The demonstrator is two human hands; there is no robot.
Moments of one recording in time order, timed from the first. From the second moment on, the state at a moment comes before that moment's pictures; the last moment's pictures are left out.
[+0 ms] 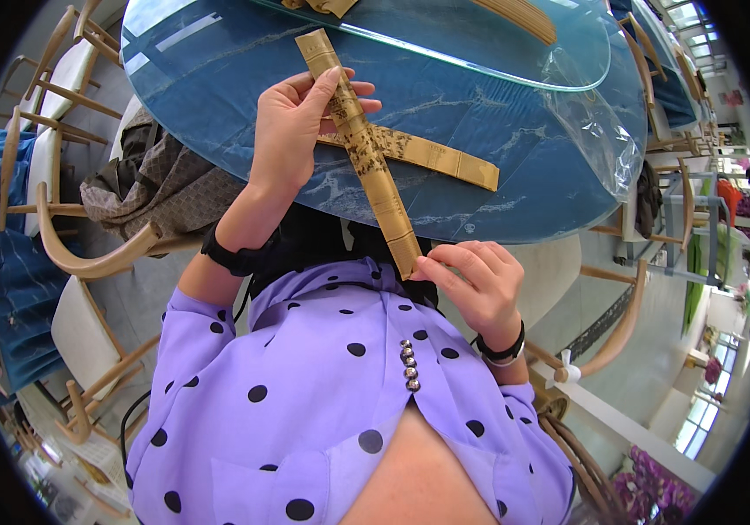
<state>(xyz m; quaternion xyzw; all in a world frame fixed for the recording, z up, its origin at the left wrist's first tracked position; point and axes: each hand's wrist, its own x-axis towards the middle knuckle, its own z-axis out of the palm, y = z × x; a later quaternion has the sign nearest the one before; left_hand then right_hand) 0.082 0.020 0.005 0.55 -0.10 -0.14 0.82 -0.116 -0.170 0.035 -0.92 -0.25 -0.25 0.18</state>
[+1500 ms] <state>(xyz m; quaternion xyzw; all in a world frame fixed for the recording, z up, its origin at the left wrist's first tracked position) 0.159 0.015 0.092 0.81 -0.26 0.17 0.50 -0.090 -0.189 0.045 -0.90 -0.21 -0.32 0.23</state>
